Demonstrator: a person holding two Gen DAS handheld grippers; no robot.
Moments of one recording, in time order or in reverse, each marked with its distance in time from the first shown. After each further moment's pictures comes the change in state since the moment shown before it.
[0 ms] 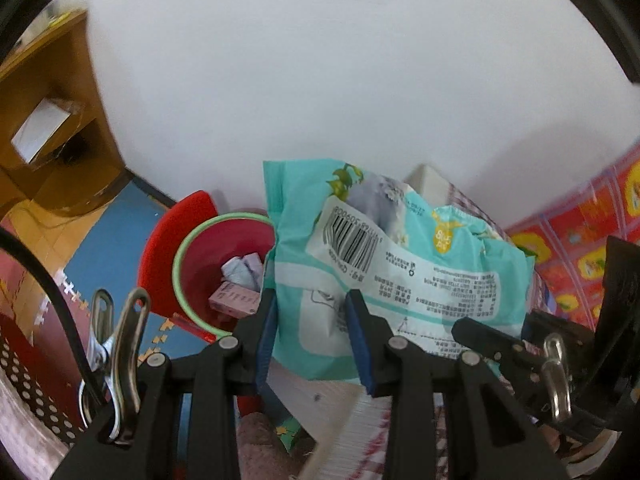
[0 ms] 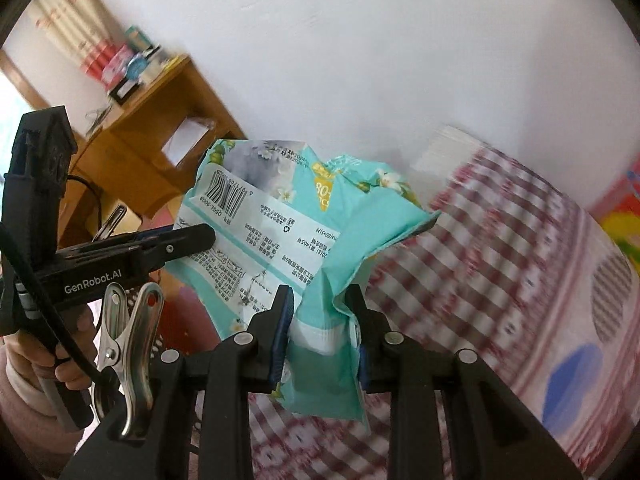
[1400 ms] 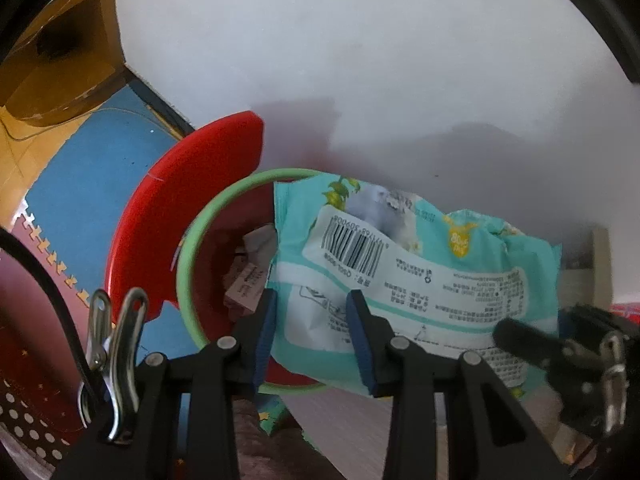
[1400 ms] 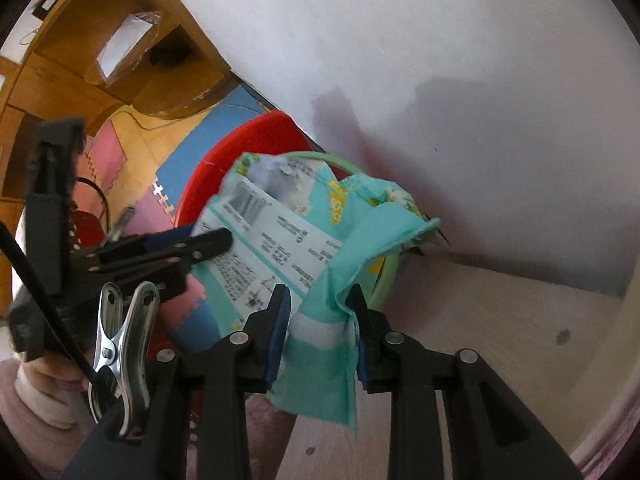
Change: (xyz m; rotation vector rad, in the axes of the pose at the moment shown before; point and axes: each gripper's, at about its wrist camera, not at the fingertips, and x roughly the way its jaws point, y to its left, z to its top) left arm 0.203 0.156 0.031 -0.221 0.255 -0.073; right arm 0.236 0.029 0.100 -0.070 0.407 -0.162
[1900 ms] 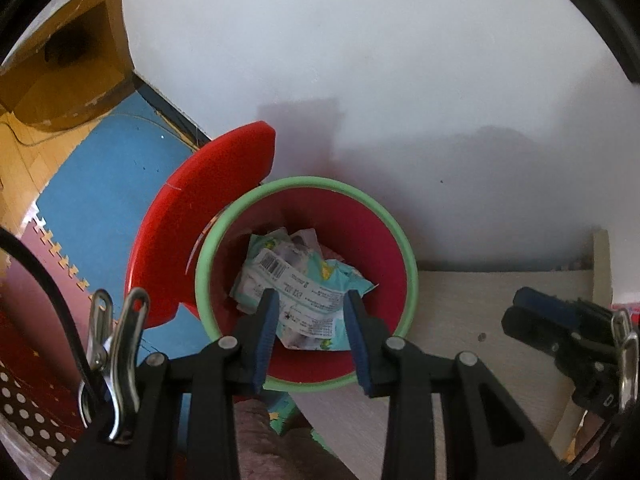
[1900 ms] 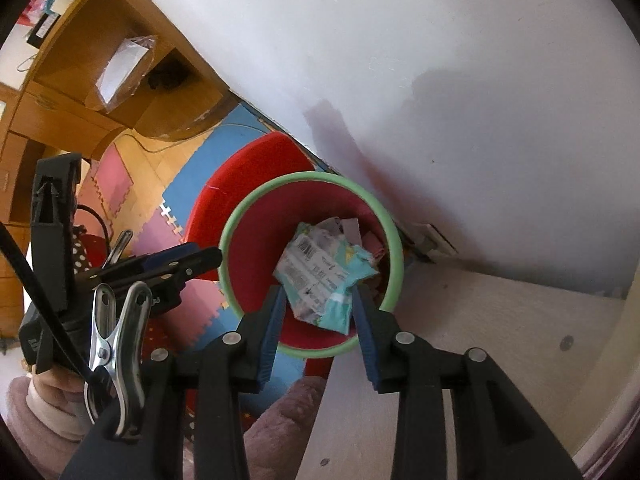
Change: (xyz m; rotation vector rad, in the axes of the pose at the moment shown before) left arm -0.020 -0.004 0.004 0.016 -0.021 0.036; right arm -0.009 -0.012 0.001 0.066 -0.043 0.048
